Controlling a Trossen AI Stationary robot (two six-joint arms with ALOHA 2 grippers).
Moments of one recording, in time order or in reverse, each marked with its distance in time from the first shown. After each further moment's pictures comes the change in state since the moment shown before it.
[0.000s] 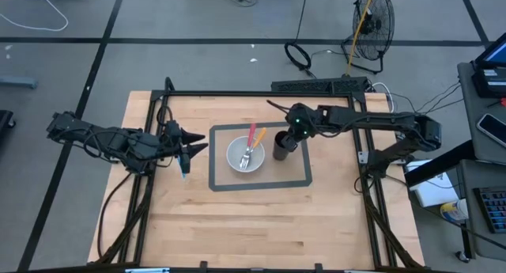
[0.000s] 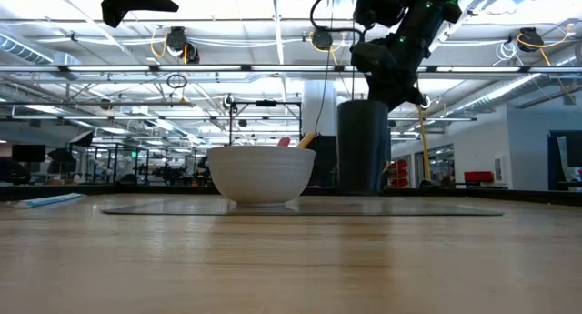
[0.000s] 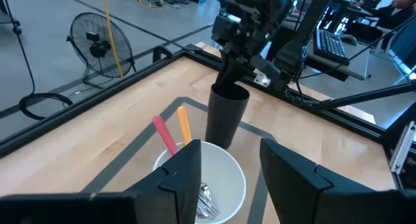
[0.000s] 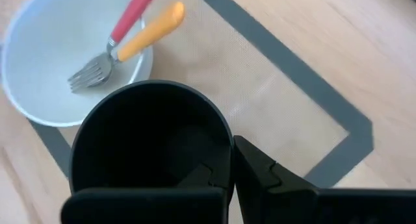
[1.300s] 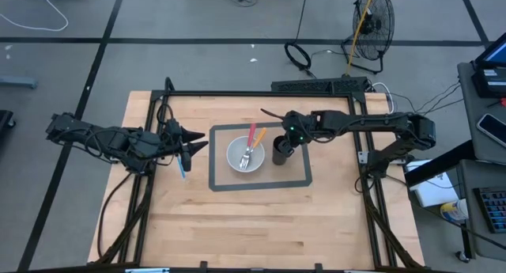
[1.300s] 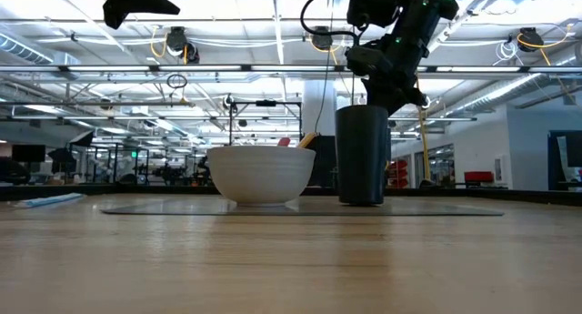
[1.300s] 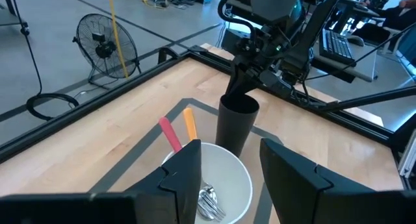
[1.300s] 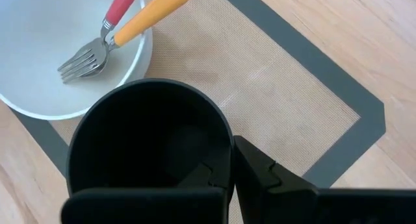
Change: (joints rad) left arm 0.027 0.000 0.000 0.000 0.006 0.009; right arm 0.062 0.063 0.036 -0.083 0.080 0.071
